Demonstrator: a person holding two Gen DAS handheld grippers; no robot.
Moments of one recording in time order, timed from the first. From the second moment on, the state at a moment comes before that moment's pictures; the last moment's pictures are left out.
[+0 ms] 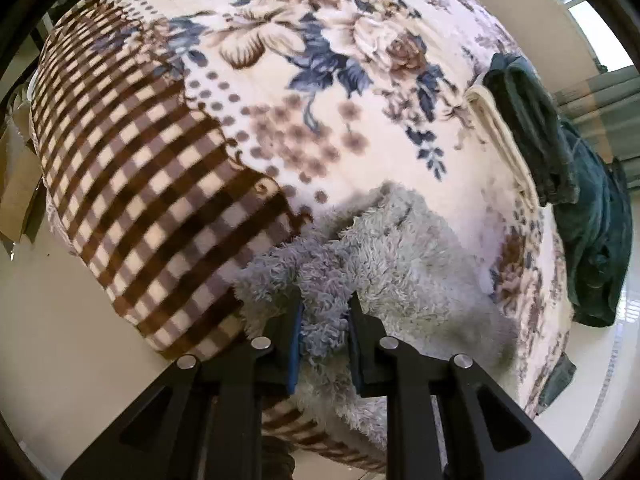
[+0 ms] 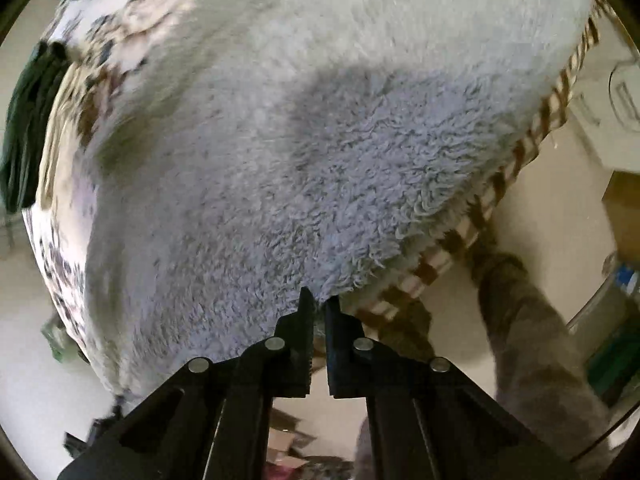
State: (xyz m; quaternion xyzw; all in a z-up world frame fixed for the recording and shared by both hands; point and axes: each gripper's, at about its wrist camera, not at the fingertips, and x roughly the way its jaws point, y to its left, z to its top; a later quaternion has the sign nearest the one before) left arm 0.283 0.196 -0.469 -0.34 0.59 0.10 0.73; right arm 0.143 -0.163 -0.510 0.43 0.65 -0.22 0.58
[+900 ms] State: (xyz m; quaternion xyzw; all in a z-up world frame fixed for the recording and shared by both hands) left arm 0.357 0.105 -0.460 -0.15 0.63 0.06 0.76; right arm 0.424 -0.166 -0.521 0.23 0.73 -0.05 0.64
